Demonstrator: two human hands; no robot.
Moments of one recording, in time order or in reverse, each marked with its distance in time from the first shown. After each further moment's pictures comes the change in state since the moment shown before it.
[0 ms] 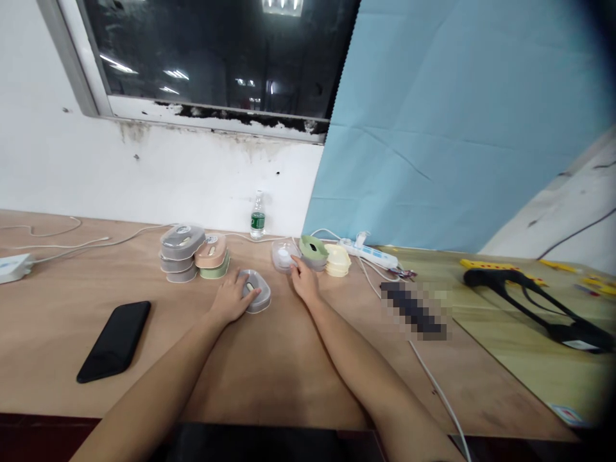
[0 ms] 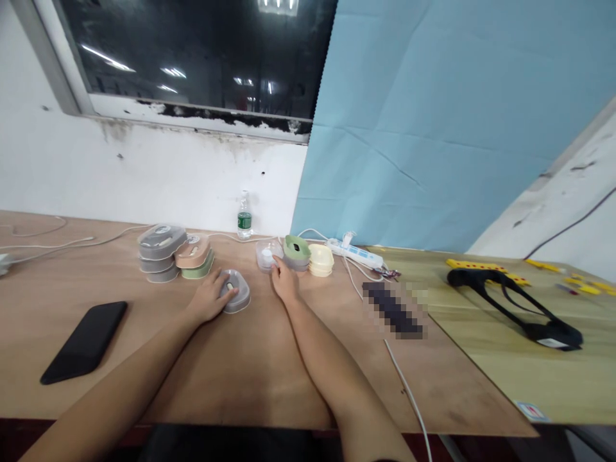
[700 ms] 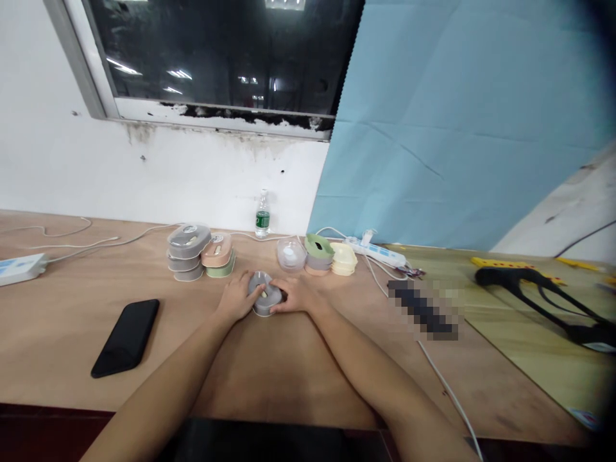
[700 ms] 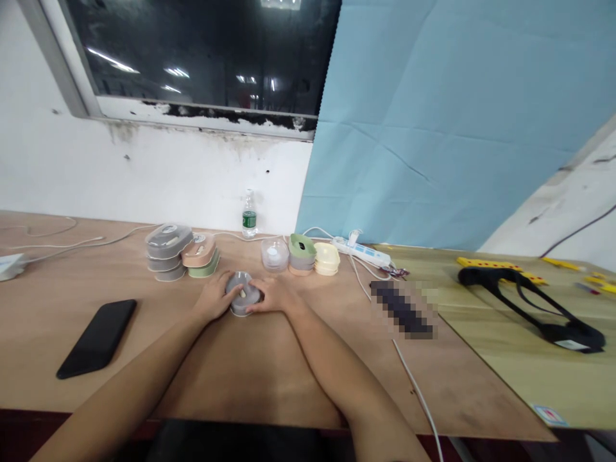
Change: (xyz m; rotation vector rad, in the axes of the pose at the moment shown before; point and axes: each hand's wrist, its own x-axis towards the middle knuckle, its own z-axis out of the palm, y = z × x) left_hand -0.003 0.011 -0.011 -0.104 0.061 0.018; right_hand -0.019 -0.047 -0.015 -0.009 -0.428 -0.620
